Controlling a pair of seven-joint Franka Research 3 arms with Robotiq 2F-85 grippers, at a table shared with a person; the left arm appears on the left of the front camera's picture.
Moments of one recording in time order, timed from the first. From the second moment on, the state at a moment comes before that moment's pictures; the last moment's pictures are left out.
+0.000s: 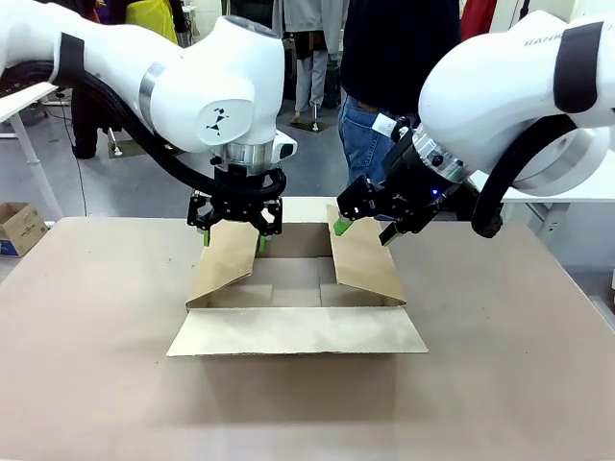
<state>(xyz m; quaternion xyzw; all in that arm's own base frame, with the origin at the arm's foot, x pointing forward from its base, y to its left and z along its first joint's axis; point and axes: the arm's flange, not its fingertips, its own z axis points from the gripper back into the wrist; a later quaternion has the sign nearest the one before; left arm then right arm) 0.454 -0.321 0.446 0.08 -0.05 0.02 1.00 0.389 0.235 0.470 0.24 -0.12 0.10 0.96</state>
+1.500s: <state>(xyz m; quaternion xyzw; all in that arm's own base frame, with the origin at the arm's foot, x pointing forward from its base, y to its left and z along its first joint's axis) 0.470 -0.127 0.451 -0.08 -0.02 0.15 0.99 0.390 0.235 0.470 0.24 -0.12 0.10 0.96</state>
